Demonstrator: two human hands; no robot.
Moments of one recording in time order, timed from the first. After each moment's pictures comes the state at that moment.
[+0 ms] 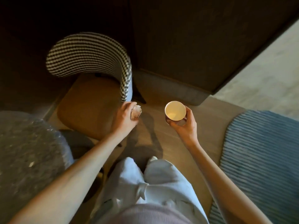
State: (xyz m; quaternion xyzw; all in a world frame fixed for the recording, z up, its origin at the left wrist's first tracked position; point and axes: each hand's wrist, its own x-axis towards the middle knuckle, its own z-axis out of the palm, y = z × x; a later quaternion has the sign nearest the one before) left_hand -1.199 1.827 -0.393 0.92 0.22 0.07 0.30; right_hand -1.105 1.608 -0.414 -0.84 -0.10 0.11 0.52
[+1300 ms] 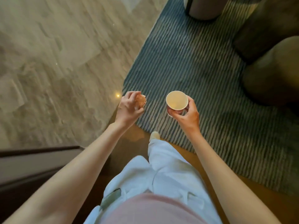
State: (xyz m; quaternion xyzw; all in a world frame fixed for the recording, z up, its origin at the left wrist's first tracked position) left_hand -0.599 1.184 -0.422 0.82 -0.47 -0.18 0.28; right_hand -0.804 1.084 -0.435 -0.68 0.51 -0.26 0.46
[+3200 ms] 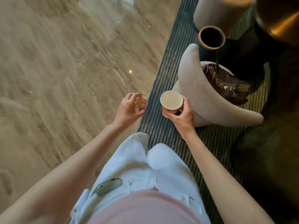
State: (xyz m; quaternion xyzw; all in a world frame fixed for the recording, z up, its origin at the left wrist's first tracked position) left_hand 0.050 -0.052 -0.425 0.75 -0.51 -0.25 0.33; right_hand -0.150 -0.126 -0.419 -0.64 0.54 -0.29 0.46
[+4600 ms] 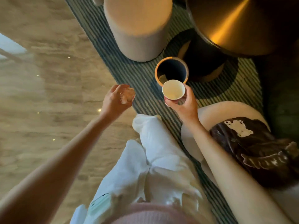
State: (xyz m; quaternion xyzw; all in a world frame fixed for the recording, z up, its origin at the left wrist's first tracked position) left_hand 0.247 -0.982 -0.450 0.51 -0.79 -0.31 0.14; right_hand 0.015 -0.862 -0.470 -0.33 0.75 -0.46 0.35
